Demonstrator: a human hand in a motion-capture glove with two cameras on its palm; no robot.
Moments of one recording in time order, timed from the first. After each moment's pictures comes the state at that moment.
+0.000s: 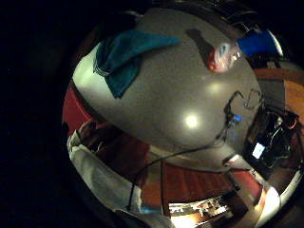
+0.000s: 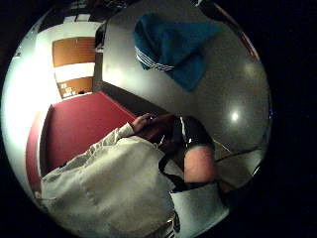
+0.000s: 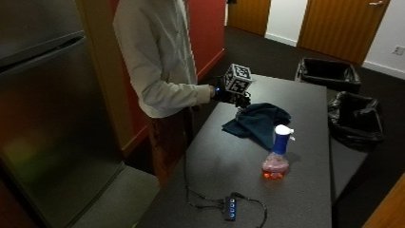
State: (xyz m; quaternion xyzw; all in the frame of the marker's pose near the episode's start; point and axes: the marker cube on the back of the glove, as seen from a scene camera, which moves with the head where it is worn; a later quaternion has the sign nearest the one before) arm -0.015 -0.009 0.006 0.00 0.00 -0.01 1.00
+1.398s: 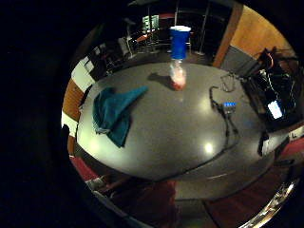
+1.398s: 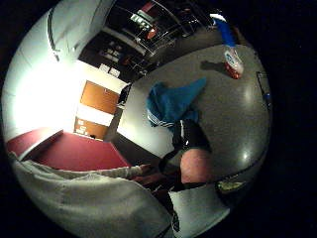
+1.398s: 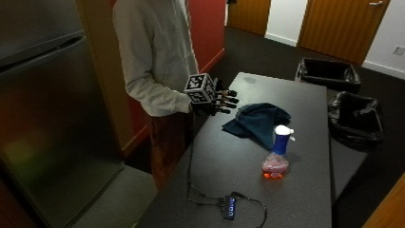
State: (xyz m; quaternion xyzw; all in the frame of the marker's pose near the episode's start) arm 0.068 0.085 0.006 0.38 -0.08 0.14 0.91
